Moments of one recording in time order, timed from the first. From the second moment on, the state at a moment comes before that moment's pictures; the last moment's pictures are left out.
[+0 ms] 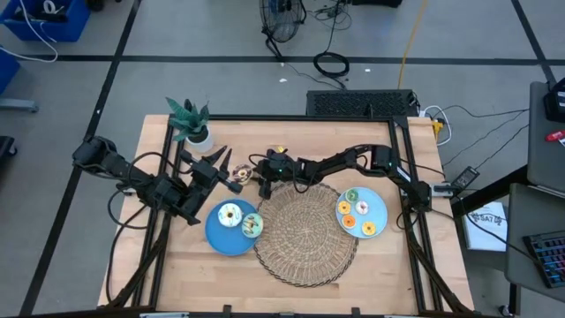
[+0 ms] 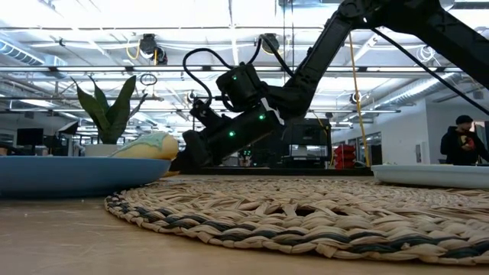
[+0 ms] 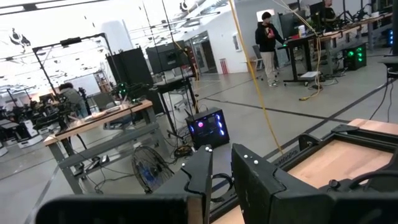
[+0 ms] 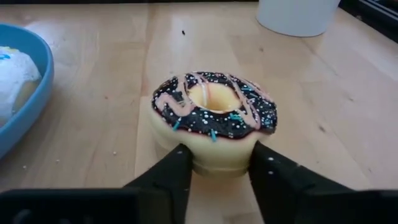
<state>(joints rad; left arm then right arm) -0.44 1.28 0.72 1.33 -1.45 0.98 -0.18 2.32 1.35 0.56 -0.03 -0.04</state>
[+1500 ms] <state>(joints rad) -0.32 1.28 0.72 0.87 -0.96 0.51 0.08 1.15 0.53 0.49 0.21 -0.19</state>
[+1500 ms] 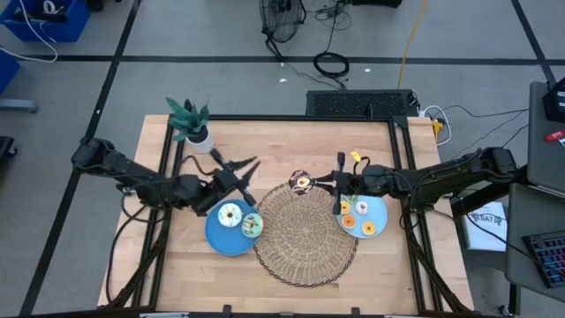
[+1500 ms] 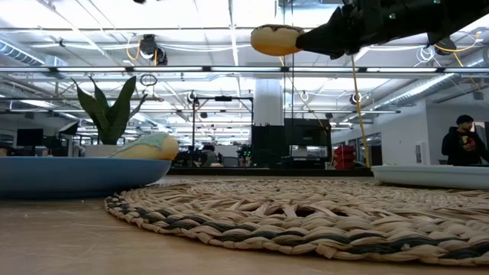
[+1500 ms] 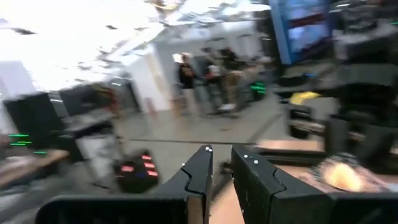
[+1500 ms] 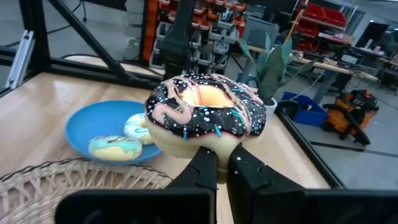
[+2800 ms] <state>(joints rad) -0.16 1.42 0.72 0.67 -0.21 0.00 0.11 1.18 0.53 0.60 0.16 -0.20</state>
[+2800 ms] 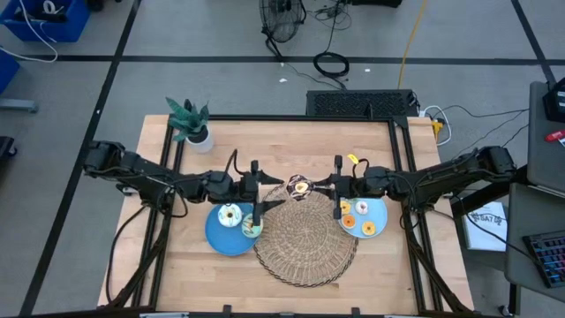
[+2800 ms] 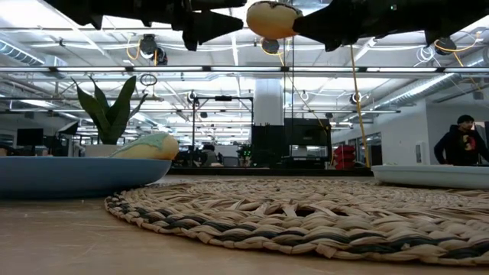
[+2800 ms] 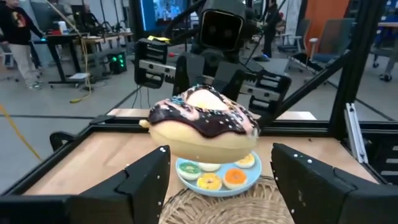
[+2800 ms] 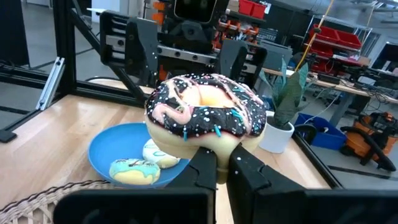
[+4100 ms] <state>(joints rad) -0.14 1.54 0.82 0.68 -0.25 0.16 0.11 1.18 0.53 0.60 0.16 -0.18</state>
